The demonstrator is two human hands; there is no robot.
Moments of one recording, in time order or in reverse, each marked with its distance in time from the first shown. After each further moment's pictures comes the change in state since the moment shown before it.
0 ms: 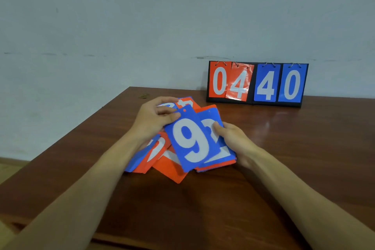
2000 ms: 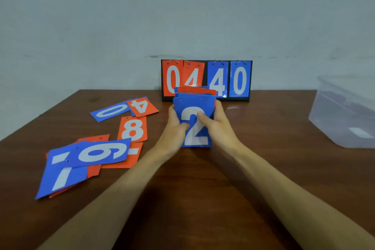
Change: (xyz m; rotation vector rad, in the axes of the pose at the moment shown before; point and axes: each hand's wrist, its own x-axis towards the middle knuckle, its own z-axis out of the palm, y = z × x) left_hand -0.010 -0.009 0.174 -0.067 -0.186 -0.037; right_hand -0.011 0.010 -0.084 -0.027 0.292 -0.499
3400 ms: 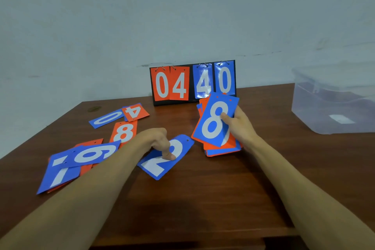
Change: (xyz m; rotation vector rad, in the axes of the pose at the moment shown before) left_hand 0.006 0.028 0.011 1.153 -0.344 -0.640; right_hand -0.005 0.011 -0.109 -0.107 0.114 0.138
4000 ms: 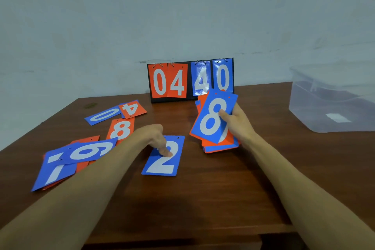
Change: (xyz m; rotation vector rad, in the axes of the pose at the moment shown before) left_hand -0.003 0.003 0.000 0.101 0.064 0.008; right_hand 0.001 0.001 -0.001 0.002 -0.002 -0.023
